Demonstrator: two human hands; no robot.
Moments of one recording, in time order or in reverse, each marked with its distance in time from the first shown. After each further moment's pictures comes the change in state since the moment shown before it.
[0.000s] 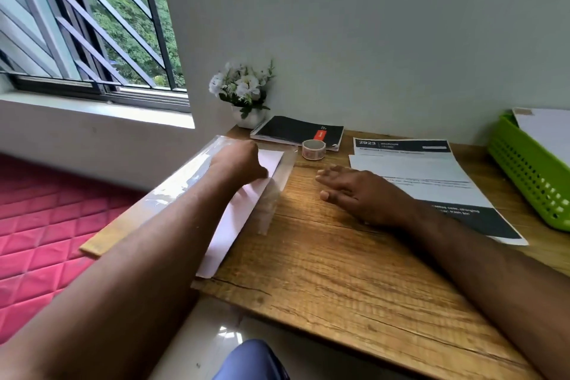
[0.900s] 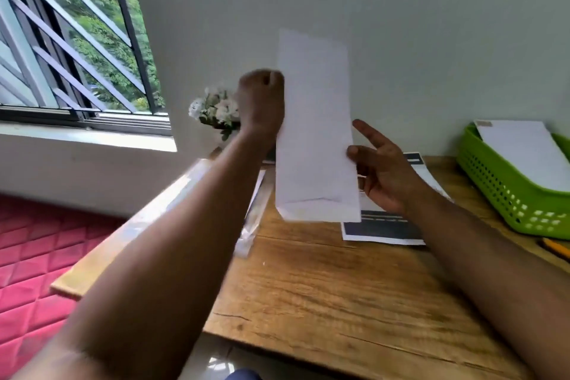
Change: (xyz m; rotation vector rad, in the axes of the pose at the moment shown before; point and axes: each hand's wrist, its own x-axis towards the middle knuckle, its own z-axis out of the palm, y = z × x) left_hand 0.019 0.097 -0.087 -1.128 0.669 0.061; right_hand -0.009 0.017 -0.049 1.545 0.467 0.143
